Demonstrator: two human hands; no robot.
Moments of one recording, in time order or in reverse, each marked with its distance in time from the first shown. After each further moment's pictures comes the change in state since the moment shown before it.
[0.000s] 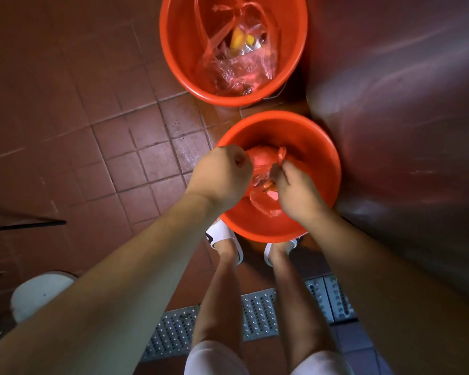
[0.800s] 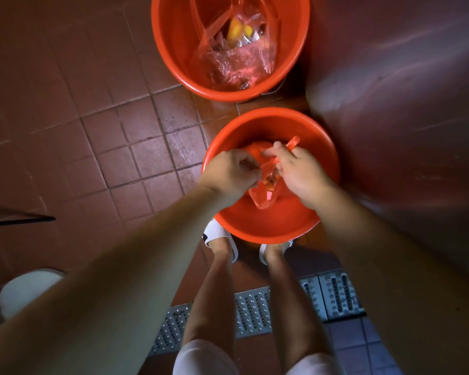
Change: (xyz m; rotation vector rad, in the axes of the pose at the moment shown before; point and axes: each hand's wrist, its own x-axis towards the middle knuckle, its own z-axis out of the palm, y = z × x) left_hand 0.033 -0.022 0.050 -0.400 -0.201 -0.104; right_hand 0.044 0.000 -0.012 0.207 0.002 0.168
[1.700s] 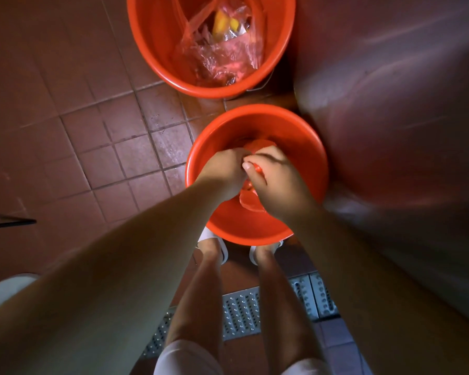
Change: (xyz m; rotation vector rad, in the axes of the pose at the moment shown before) left_hand 0.041 -0.009 0.028 0.415 -0.007 0.210; right_hand -0.026 0.004 0.003 -0.415 0.031 -0.521
